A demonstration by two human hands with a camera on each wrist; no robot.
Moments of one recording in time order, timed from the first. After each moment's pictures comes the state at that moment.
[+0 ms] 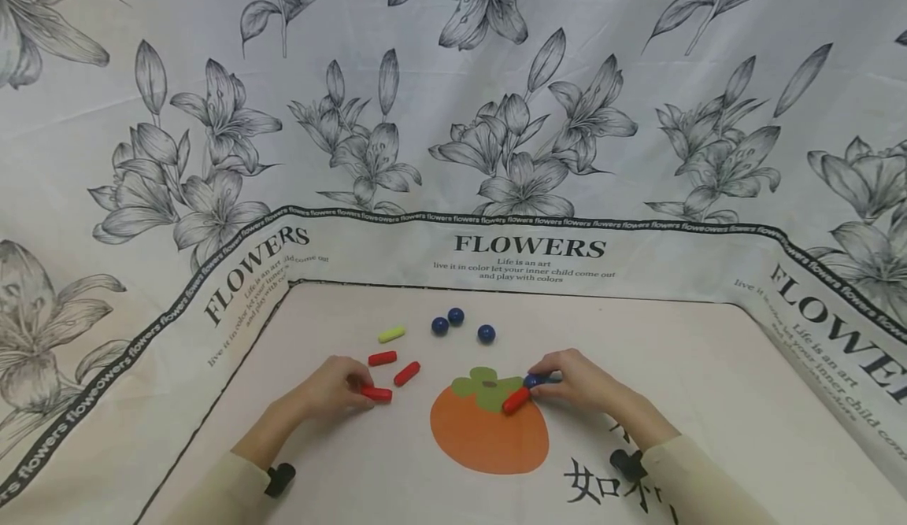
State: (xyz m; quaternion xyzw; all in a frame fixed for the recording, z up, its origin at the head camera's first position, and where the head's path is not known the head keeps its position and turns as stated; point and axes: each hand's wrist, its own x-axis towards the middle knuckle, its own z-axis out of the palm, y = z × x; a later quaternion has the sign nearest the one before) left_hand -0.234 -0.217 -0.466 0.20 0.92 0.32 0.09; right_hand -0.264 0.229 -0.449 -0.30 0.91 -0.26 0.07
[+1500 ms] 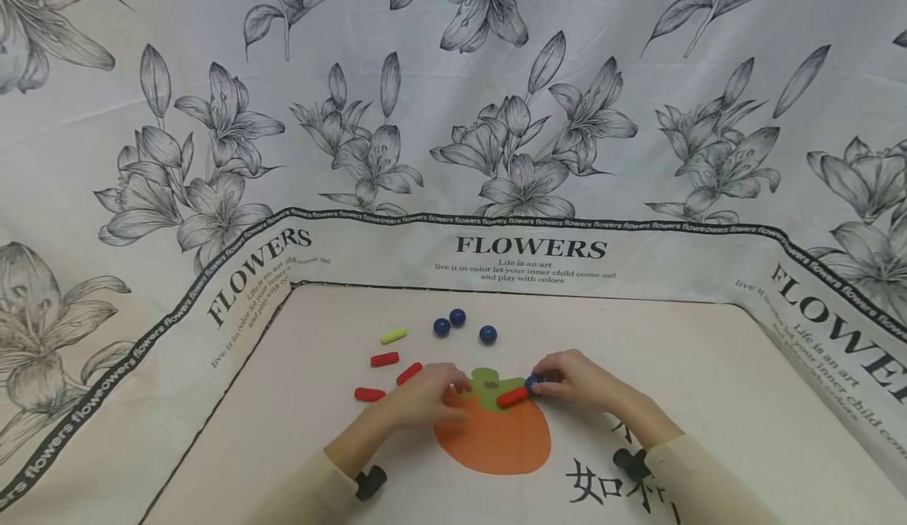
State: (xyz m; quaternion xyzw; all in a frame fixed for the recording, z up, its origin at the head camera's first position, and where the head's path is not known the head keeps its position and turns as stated) left_hand -0.226 -0.079 -0.451 0.24 0.91 0.30 0.13; right_hand -0.265 0.229 -0.446 -0.34 0.90 -0.27 0.08
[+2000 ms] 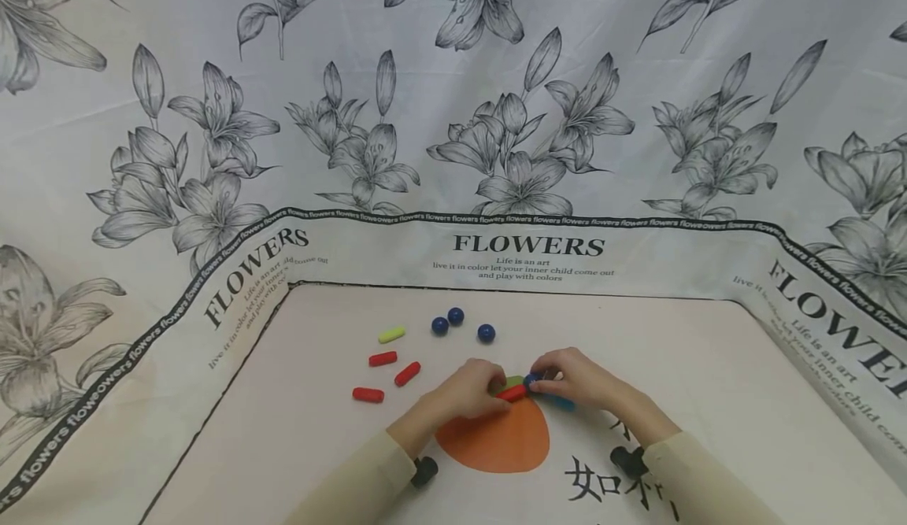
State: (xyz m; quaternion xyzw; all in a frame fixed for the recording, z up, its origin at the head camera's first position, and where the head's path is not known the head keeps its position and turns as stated) left_hand -0.253 -0.006 -0.469 0.22 0.92 0.29 0.14; right_hand -0.263 0.230 -0.445 -0.32 0.90 -0.29 0.09
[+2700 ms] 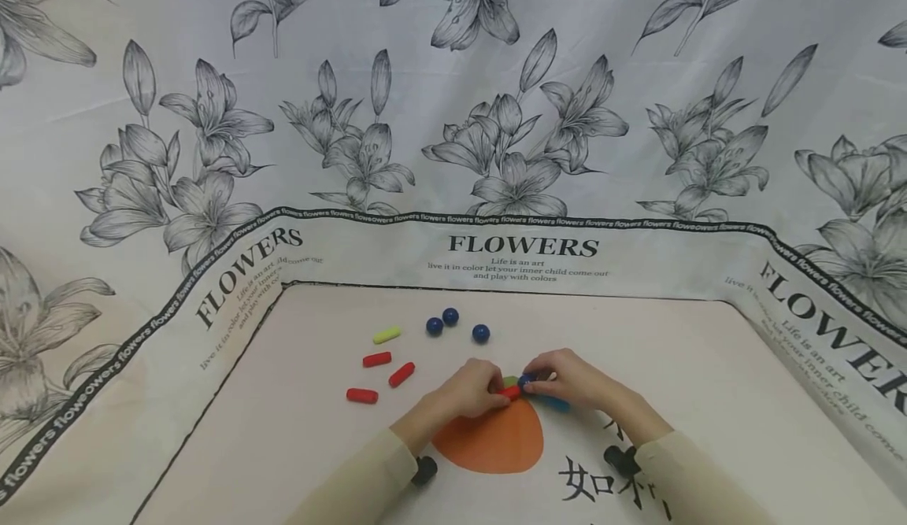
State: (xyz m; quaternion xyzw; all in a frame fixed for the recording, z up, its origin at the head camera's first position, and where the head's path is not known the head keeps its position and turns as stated) left_hand -0.253 0.008 -0.465 0.20 0.92 0.31 0.15; right_hand -0.264 0.234 -0.447 -0.32 0.89 -0.30 0.10
